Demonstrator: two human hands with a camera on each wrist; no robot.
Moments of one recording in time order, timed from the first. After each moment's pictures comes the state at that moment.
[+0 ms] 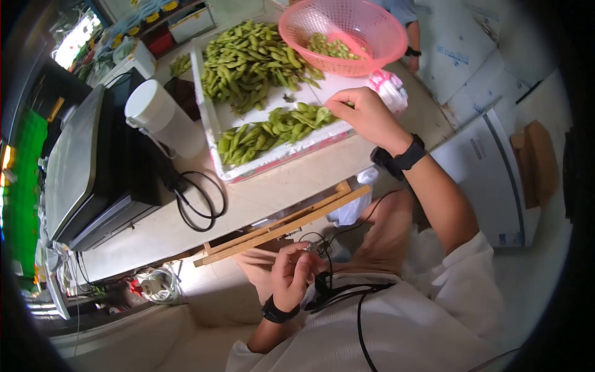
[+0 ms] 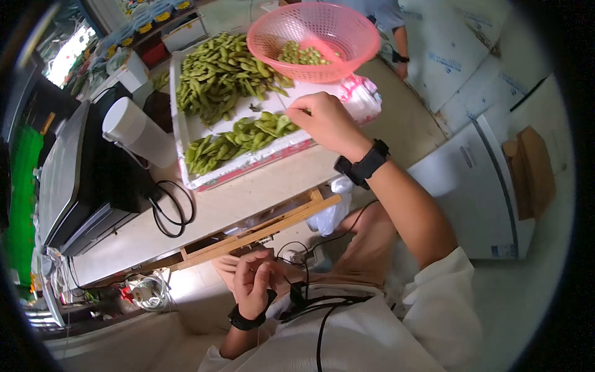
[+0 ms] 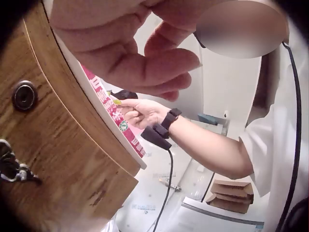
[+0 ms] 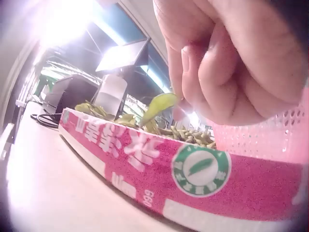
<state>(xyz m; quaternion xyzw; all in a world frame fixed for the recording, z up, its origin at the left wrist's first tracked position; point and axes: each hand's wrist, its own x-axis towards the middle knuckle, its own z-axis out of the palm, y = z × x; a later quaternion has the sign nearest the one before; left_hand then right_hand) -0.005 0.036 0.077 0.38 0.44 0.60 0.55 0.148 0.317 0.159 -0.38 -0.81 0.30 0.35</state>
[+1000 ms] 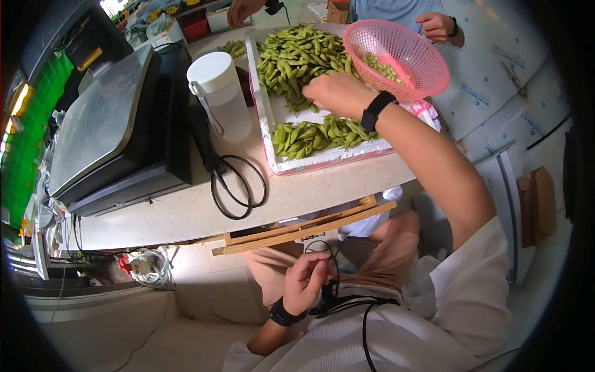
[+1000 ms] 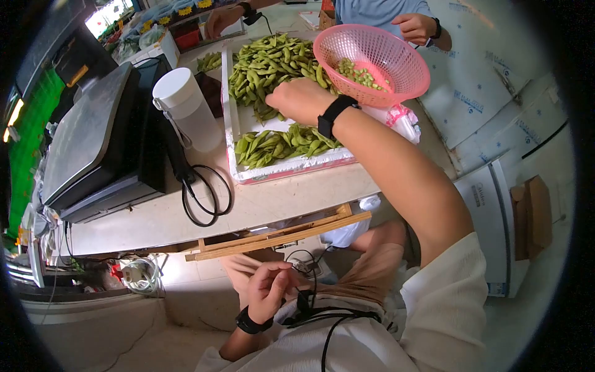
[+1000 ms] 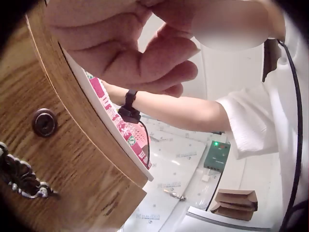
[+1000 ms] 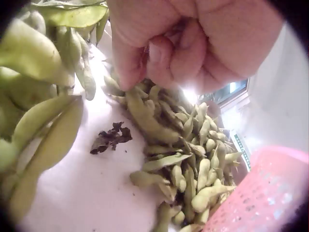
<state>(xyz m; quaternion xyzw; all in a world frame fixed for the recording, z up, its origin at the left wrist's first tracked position) -0.026 0.018 0.068 0.36 0.44 0.62 0.54 0.013 0.375 0.181 -0.18 -0.98 -0.07 0.07</state>
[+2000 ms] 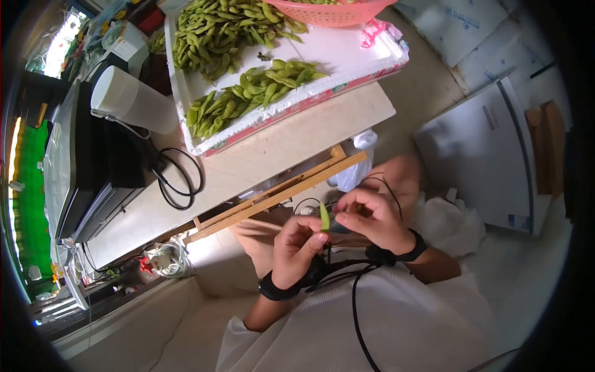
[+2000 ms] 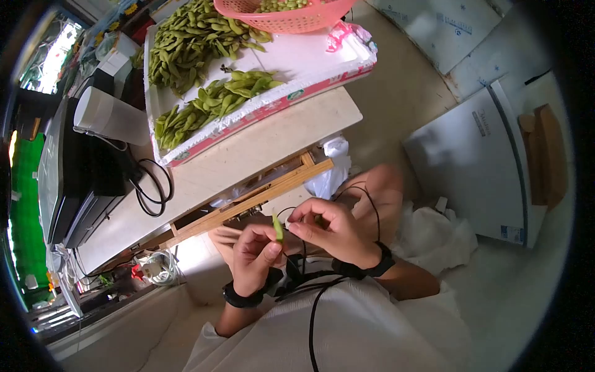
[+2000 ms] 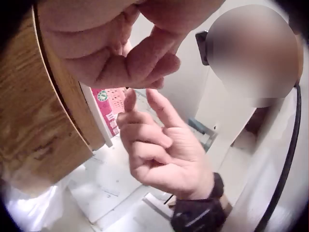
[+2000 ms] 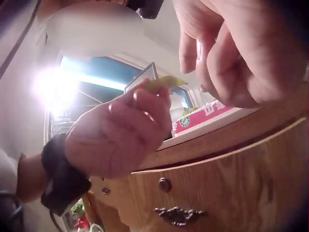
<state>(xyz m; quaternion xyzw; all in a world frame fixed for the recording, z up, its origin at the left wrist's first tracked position) 0.021 0.049 0.077 0.29 0.37 0.55 0.69 0.199 0.125 0.097 -0.39 -0.57 0.66 0.30</state>
